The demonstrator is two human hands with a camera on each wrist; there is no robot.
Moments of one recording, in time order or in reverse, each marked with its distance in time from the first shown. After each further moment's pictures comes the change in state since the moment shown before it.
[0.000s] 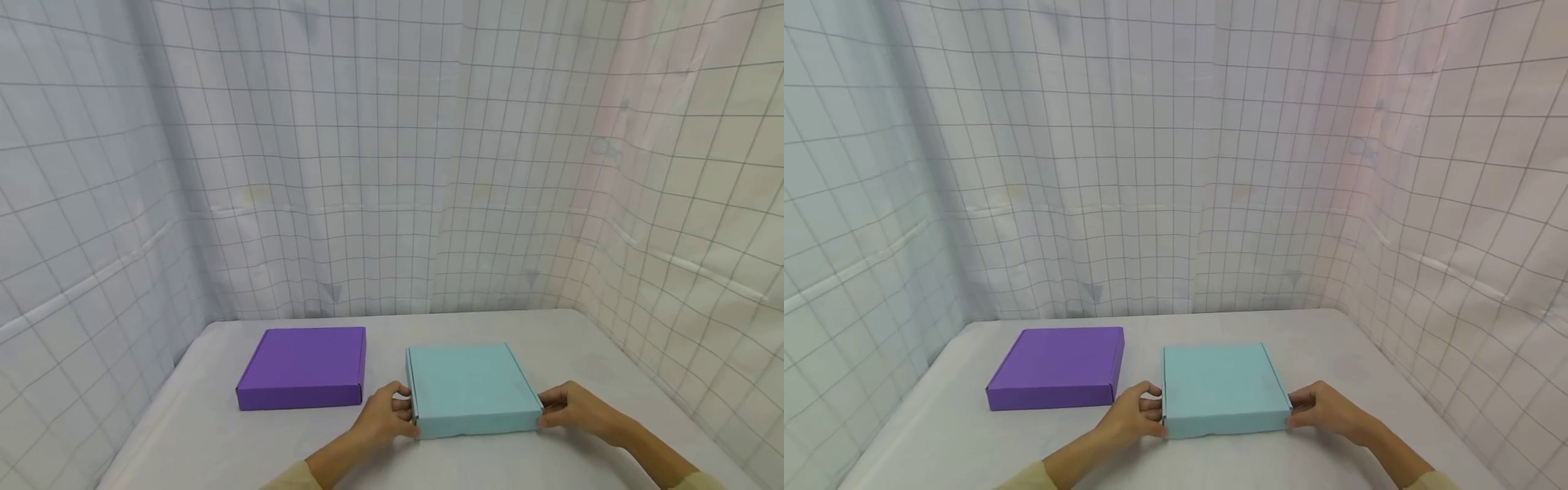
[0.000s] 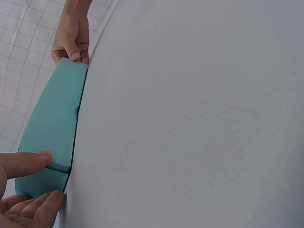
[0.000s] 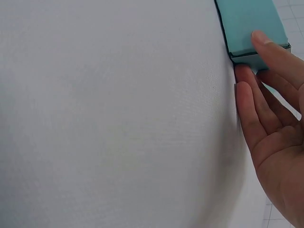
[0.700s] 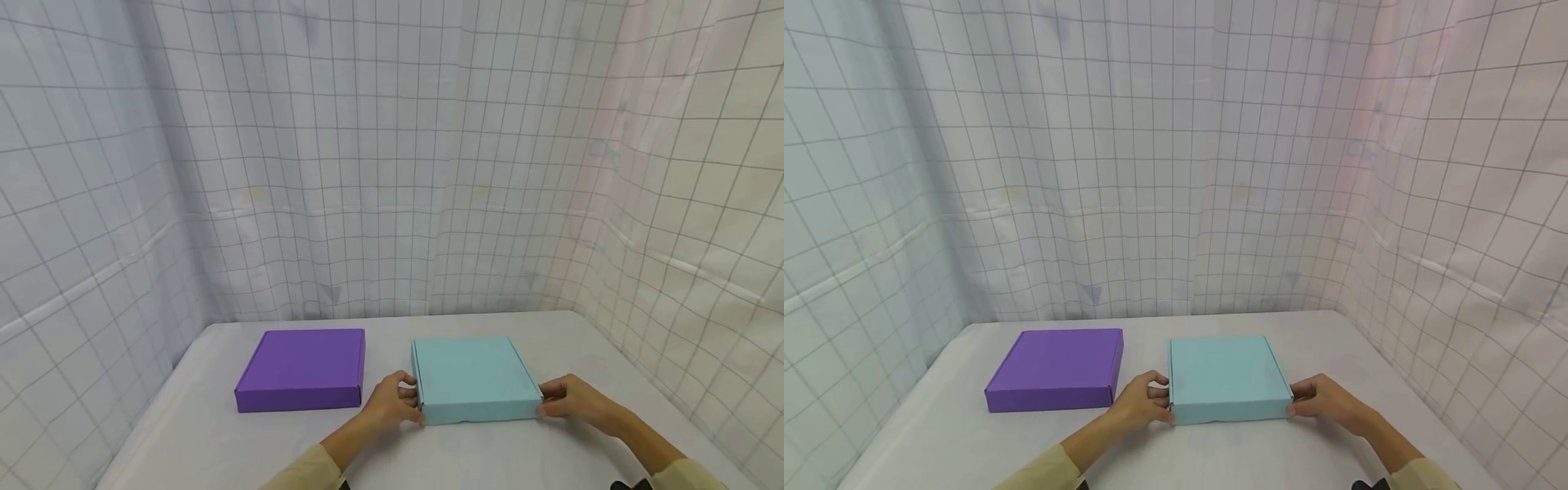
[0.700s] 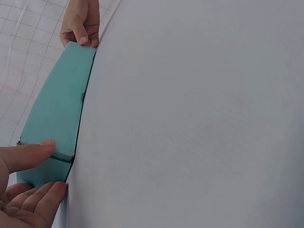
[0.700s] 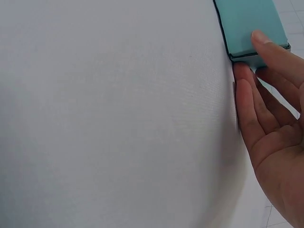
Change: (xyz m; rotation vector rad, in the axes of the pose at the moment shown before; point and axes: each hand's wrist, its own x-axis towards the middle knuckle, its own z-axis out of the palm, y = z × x) left_hand 0.026 0.002 0.003 0.031 0.020 -0.008; right_hand 0.009 0.006 -0.014 -0.024 0.033 0.026
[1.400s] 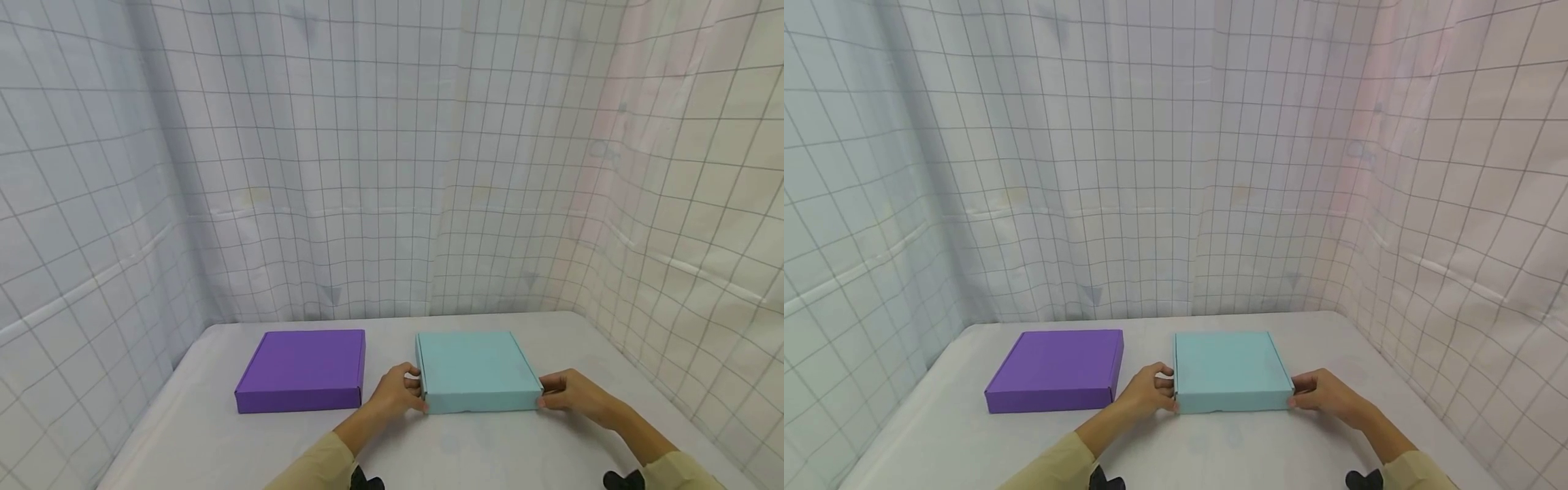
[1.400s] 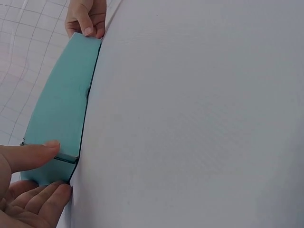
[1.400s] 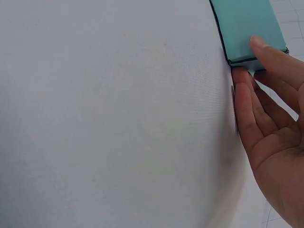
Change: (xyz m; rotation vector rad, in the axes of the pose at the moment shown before) left_hand 0.026 0.001 0.003 0.065 0.026 -0.018; right_hand 0.009 0.005 -0.007 0.015 0.044 0.019
